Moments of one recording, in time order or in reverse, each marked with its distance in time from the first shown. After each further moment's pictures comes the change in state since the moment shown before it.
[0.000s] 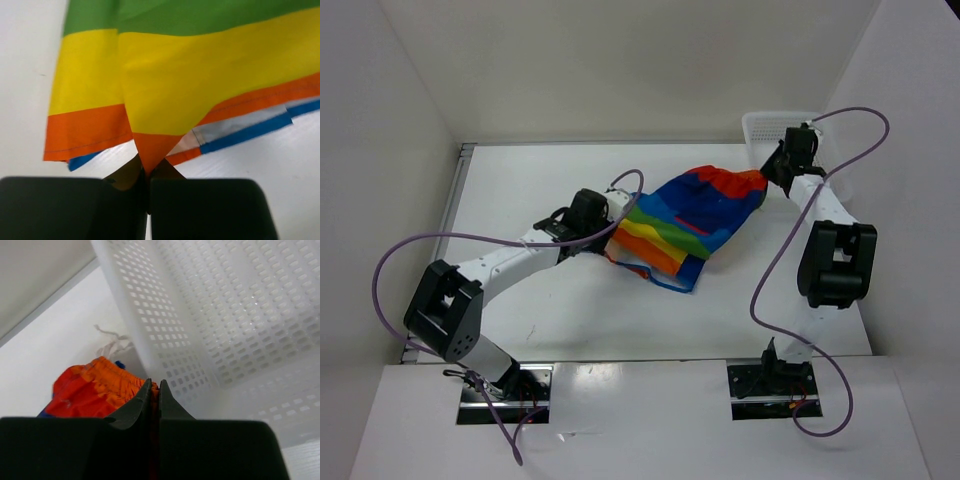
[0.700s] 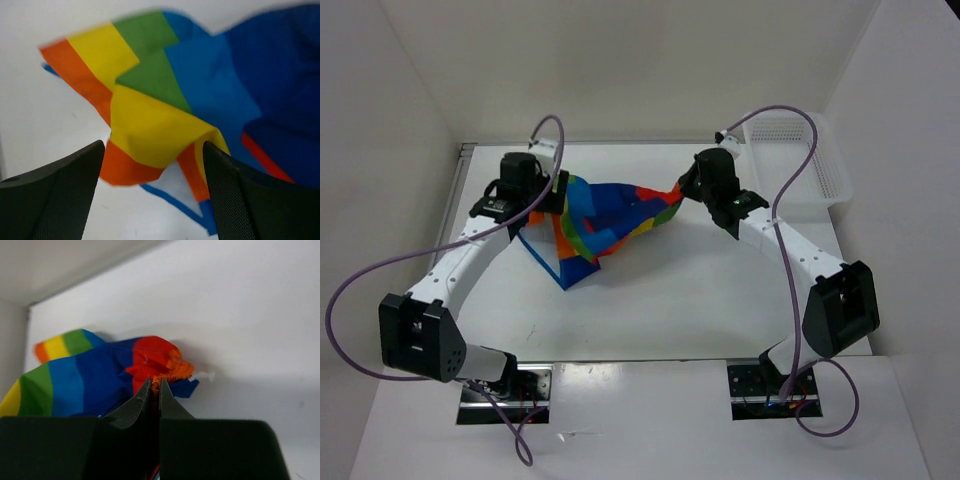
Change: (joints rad) left arm 0.371 -0.161 0.150 -0.037 -0.091 0.001; right arm 0.584 -0.321 -0.178 0.072 0.195 0.167
